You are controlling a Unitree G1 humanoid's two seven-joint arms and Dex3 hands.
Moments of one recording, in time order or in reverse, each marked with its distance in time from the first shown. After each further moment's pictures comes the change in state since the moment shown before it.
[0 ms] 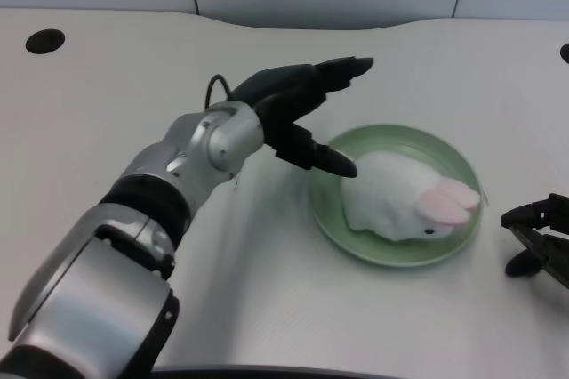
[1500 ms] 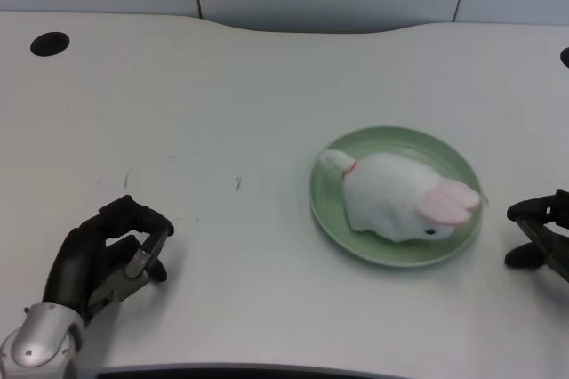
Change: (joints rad) left arm 0.752 0.115 0.516 -0.419 -0.607 0.074 -0.215; right arm -0.068 0.013 -0.045 0.127 0.010 -0.027 -0.011
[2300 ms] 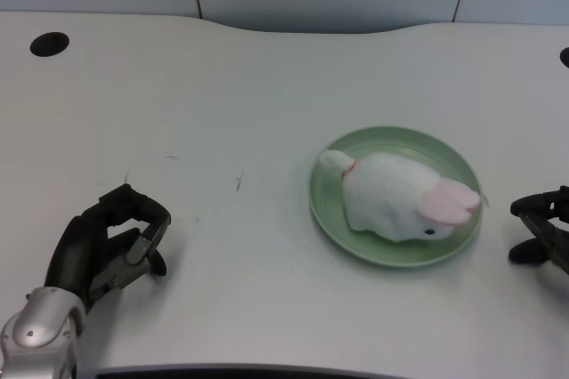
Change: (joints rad) left arm -0.069 0.008 0.008 0.077 0.005 0.020 -0.007; right arm -0.045 -0.012 -0.011 0.082 -0.009 -0.028 -0.002
